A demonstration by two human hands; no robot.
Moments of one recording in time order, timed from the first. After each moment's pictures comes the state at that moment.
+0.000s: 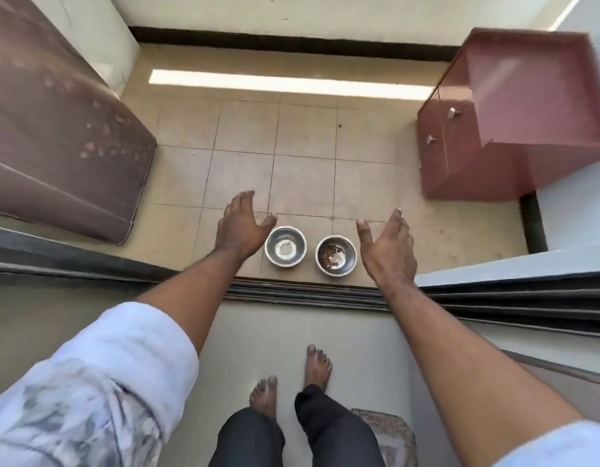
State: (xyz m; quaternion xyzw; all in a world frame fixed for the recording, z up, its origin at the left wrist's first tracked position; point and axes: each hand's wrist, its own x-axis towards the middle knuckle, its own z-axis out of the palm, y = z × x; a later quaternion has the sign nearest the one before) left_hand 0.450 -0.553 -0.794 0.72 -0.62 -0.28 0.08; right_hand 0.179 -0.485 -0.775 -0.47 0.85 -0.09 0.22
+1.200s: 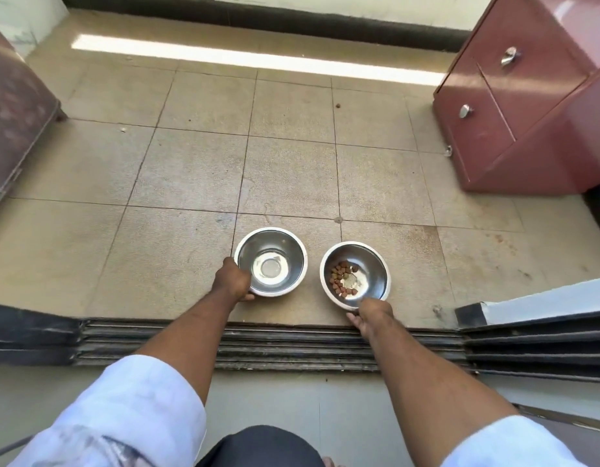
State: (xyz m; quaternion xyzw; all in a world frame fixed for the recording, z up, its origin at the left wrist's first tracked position) left_hand 0.443 -0.575 -1.275 0.76 -0.37 -0.52 0.14; right_hand 0.175 -0.498 -1.305 0.05 0.81 -0.33 0.47
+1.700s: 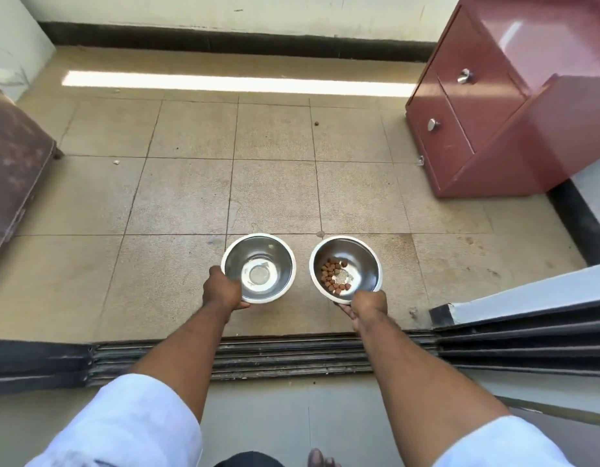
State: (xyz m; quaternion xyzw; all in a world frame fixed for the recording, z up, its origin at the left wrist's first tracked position) left_hand 0.426 -0.577 -1.201 0.79 -0.35 -0.47 0.17; right_hand 0.160 -0.515 -1.233 0.04 0.82 -0.38 0.44
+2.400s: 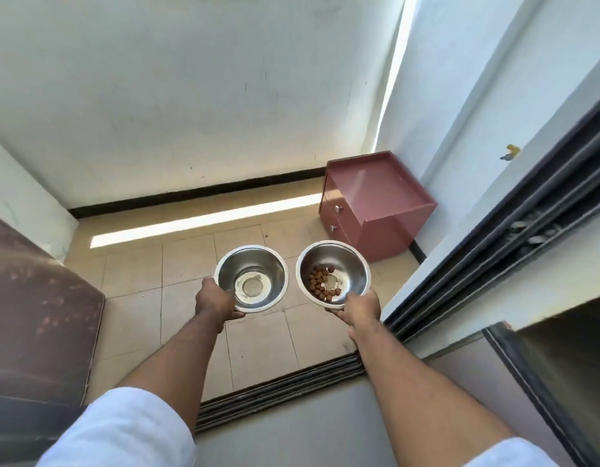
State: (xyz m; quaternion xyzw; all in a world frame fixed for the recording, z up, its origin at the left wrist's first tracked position) left_hand 0.405 -0.549 -0.604 0.72 -0.45 -0.49 0.20; right_hand 0.162 -0.432 -0.619 0.03 0.75 -0.54 0.37
